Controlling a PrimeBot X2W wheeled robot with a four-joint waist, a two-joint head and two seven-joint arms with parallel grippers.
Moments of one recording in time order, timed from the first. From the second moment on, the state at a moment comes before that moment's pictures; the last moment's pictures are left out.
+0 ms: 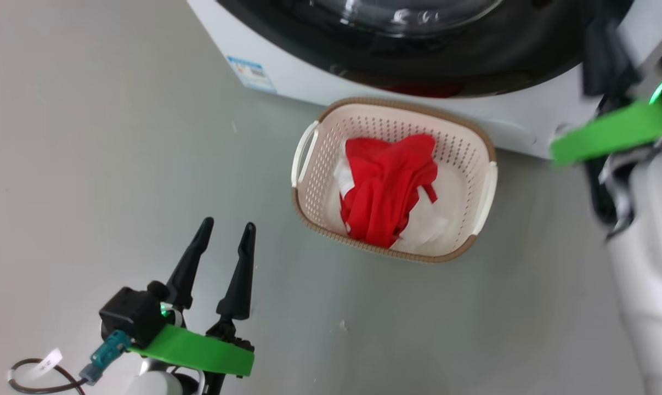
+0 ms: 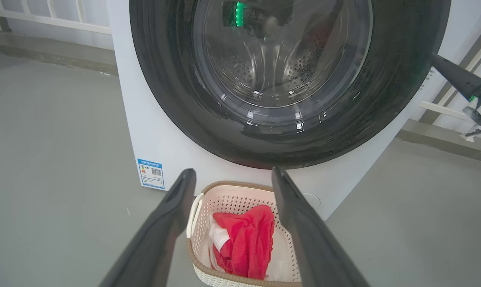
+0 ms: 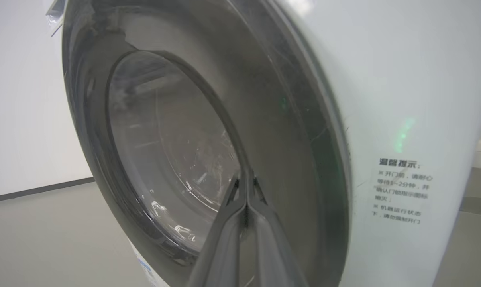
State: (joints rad) left arm -0.24 0.03 -0.17 0.19 -0.38 -0.13 -0.25; right arm -0.74 -0.16 0.02 0.44 0.28 0.13 -0.26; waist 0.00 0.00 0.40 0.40
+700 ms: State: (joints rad) left arm -0.09 0.11 -0.10 0.24 -0.33 -0.13 -0.25; right arm -0.25 -0.11 0.04 0.33 0.31 0.13 -0.26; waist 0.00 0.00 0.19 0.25
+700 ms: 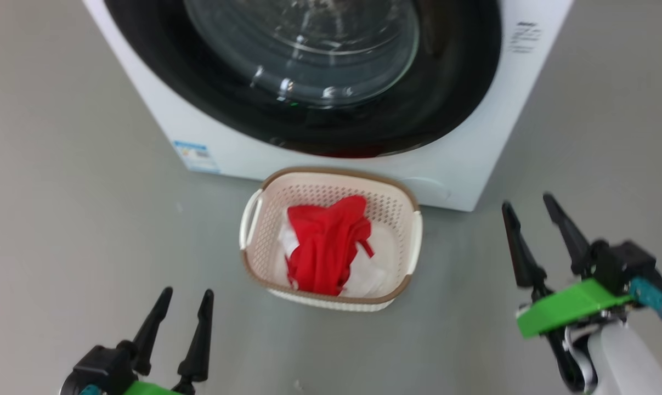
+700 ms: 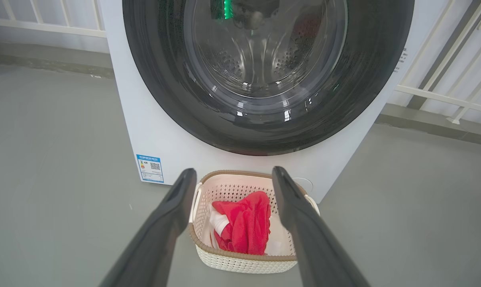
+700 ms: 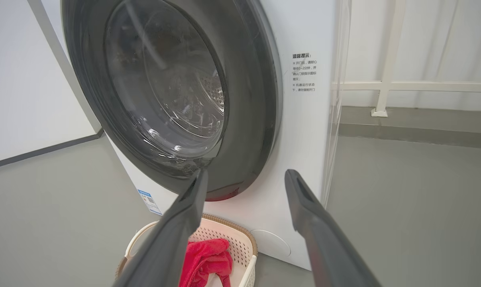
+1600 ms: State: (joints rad) left arm 0.07 0.14 -0.02 0.24 -0.31 -0.13 -0.25; right arm 0.10 -0.08 -0.06 0.27 0.31 0.13 -0.26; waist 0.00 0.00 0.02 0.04
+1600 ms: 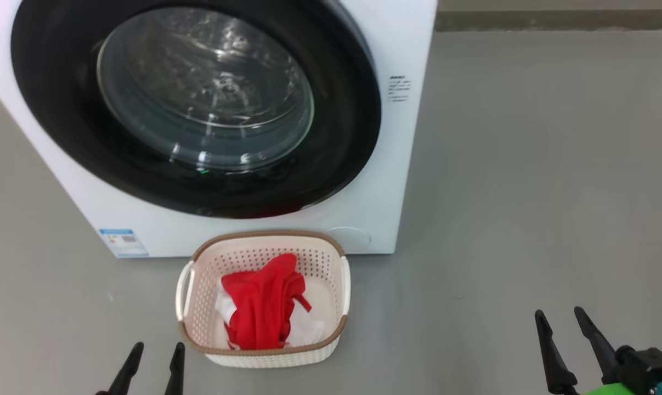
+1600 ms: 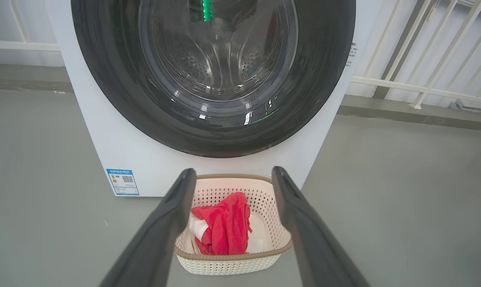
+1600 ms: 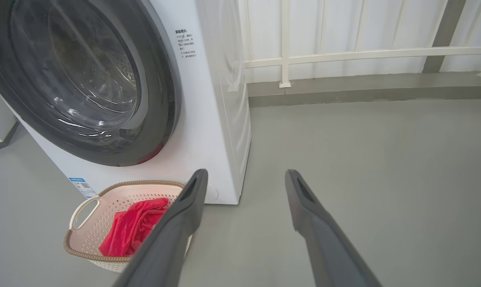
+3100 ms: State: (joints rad) left arm 0.13 0.10 -0.03 0.27 -0.31 -0.12 -0.24; right arm 0.18 -0.03 -0.11 0.33 0.33 0.13 -0.24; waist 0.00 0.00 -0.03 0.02
